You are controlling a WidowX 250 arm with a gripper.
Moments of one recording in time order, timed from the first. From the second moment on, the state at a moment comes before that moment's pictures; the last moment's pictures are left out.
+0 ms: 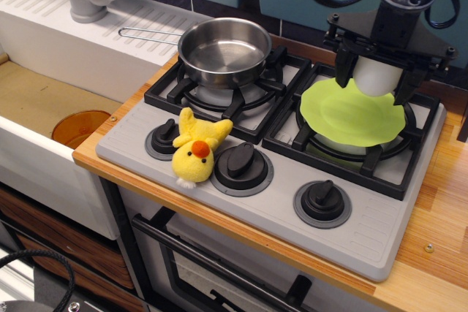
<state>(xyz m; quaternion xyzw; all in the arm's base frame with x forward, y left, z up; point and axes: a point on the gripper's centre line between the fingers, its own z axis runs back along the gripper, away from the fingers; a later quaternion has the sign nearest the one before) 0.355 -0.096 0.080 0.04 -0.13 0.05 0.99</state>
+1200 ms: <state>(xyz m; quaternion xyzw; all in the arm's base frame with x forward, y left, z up) 0.325 -0.096 0.103 0.05 -0.06 0.02 1.00</state>
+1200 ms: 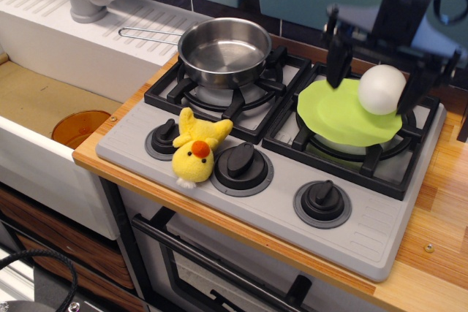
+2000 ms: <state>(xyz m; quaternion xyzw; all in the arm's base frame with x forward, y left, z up) 0.309 -0.076 0.111 0.06 -0.09 0.00 0.99</state>
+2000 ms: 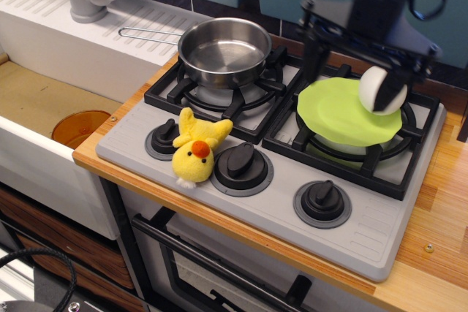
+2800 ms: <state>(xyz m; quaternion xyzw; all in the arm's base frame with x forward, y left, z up) 0.281 -0.001 0.106 0.11 -0.15 0.04 0.98</state>
